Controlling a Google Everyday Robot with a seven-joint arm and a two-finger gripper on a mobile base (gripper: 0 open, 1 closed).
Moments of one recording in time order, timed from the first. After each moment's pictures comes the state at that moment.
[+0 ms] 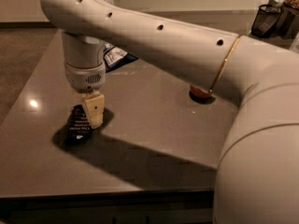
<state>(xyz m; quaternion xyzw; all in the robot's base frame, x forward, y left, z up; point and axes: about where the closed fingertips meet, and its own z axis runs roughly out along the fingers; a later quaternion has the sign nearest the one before) 0.504 0.161 0.833 -0.89 0.44 0.08 0.06</state>
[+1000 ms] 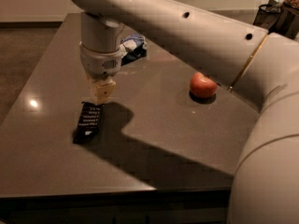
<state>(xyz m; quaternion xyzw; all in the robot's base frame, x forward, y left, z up) 0.517 0.126 0.864 -0.88 0.46 0.08 0.08</state>
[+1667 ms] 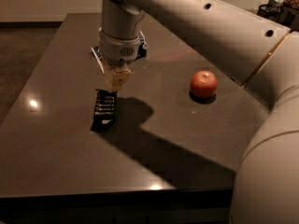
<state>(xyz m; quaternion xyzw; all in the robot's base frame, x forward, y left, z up) 0.544 0.092 0.882 -0.86 0.49 0.08 0.09</state>
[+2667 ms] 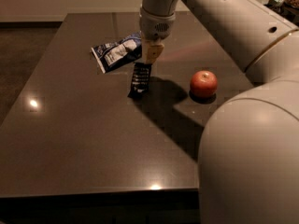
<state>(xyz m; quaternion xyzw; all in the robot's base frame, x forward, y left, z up) 0.646 -0.002 0.900 -0.80 0.60 0.01 0.10</state>
